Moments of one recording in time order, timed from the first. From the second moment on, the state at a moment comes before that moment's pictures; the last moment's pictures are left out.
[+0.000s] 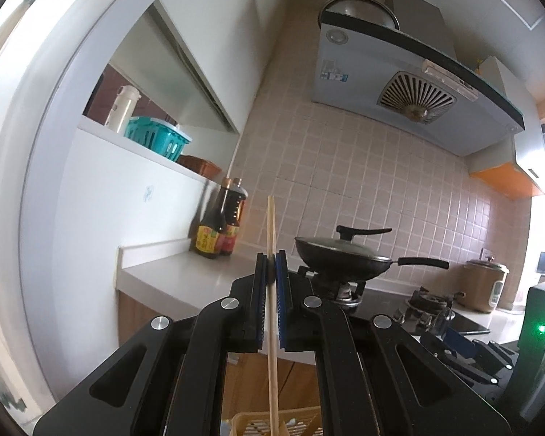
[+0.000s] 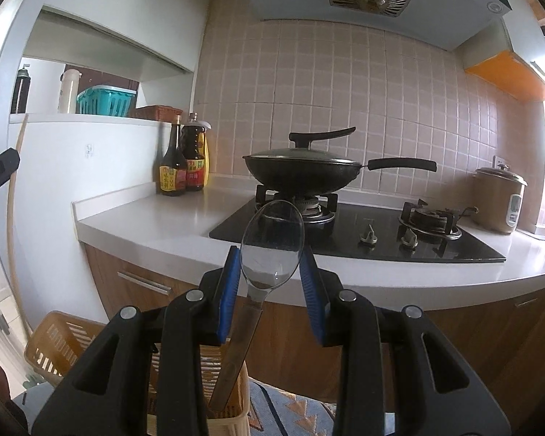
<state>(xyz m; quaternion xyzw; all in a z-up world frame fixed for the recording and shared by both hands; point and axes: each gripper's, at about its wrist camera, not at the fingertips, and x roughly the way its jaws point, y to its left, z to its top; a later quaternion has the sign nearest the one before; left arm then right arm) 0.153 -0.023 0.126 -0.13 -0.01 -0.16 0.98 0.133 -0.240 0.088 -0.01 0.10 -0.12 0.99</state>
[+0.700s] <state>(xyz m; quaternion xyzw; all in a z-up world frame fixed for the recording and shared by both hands) 0.129 0.007 0.098 -0.14 0.08 -0.20 0.97 0.087 -0.249 0.092 0.01 0.15 -0.07 0.99</state>
